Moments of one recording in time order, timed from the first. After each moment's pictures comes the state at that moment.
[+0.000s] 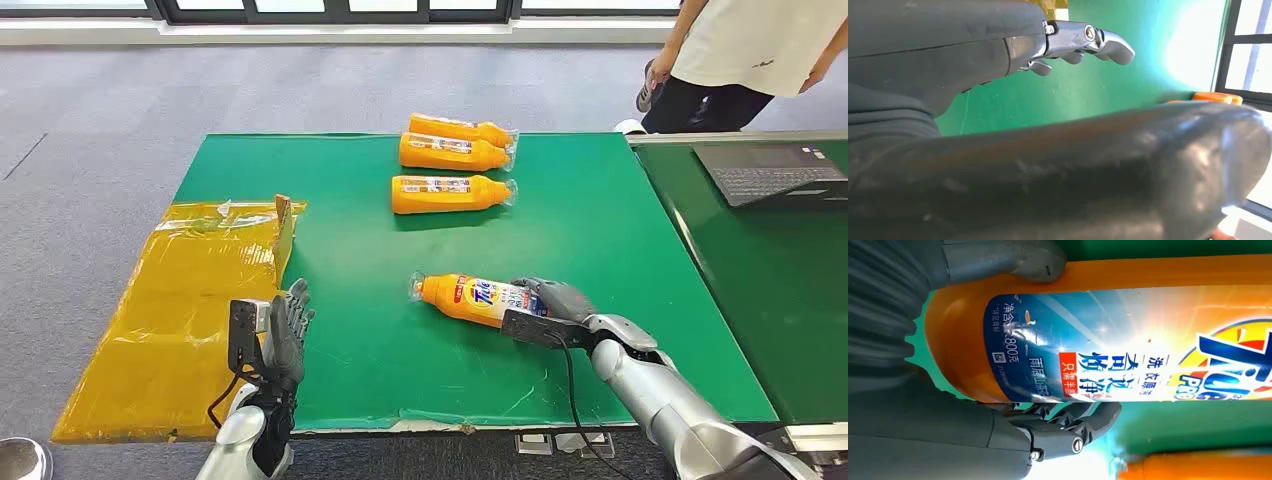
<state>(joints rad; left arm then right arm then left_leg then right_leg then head) -0.12 -0.16 -0.10 -1.10 0.20 0.07 -0.20 -0.62 -0.20 0.63 -0.51 0.70 0.10 -0.35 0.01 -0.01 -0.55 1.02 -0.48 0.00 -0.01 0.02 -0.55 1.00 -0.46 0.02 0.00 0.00</state>
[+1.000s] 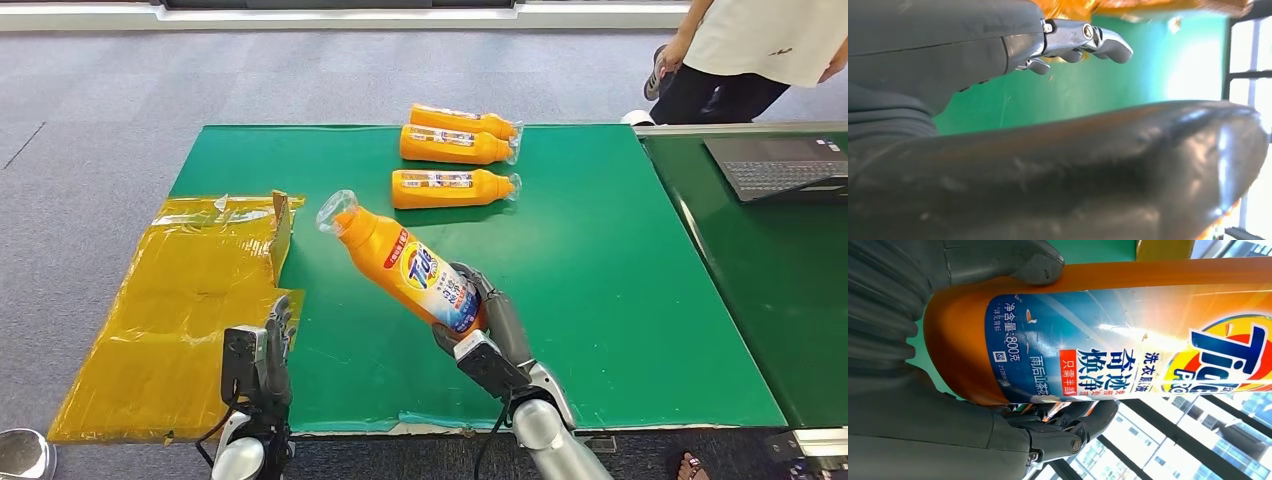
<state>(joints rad) 0.01 -0.18 -0.10 -1.24 0.02 0.21 -0.21 -0.21 0.08 0.38 -1.14 0.50 -0.13 -0.50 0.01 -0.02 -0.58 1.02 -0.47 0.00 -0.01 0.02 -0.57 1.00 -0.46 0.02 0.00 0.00</state>
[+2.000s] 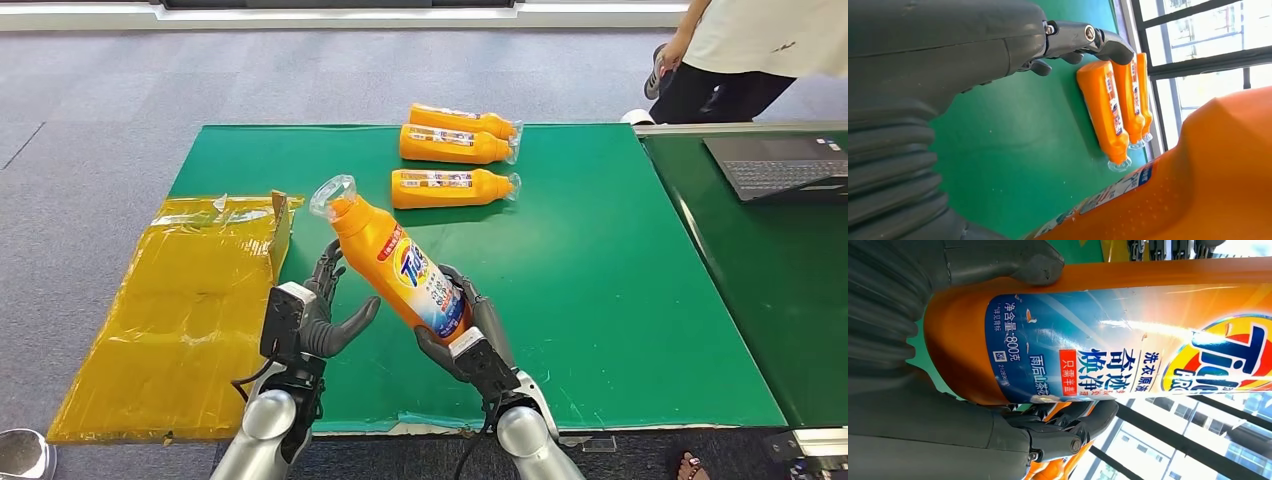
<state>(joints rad) -0.16 -0.20 -0.24 -1.24 -0.07 0.08 -0.25 -0.17 0.16 0.36 -1.16 0.42 -0.06 -0.49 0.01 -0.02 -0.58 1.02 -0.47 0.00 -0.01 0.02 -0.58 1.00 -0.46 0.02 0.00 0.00</state>
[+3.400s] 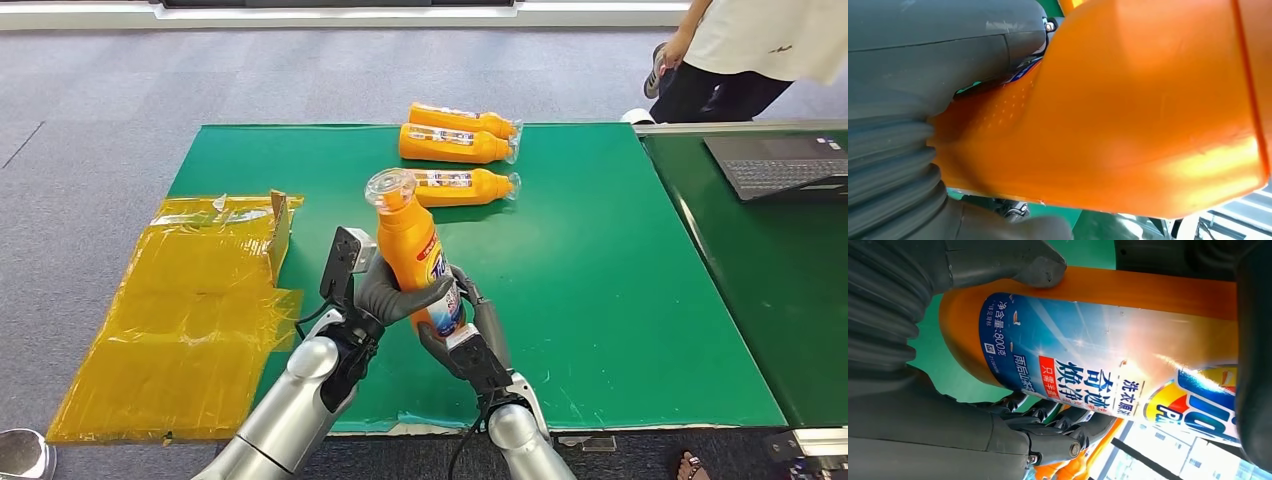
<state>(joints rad) -0.43 -0.27 -0.40 -0.98 0.23 -0.13 -0.17 -0.21 0.22 0.31 -1.01 0.46 -0.09 -0.54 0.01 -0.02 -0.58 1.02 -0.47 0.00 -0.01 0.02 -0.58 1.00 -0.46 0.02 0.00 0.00</state>
